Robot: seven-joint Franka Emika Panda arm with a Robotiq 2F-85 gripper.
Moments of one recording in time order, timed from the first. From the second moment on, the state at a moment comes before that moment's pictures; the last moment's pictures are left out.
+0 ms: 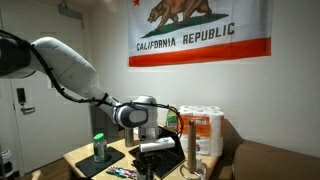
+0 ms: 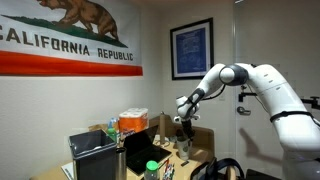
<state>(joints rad) -0.26 0.50 -0.10 -1.86 -0.22 2.26 -1.37</state>
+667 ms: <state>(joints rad) -0.25 0.49 -0.07 -1.79 -0.19 2.26 -1.37</state>
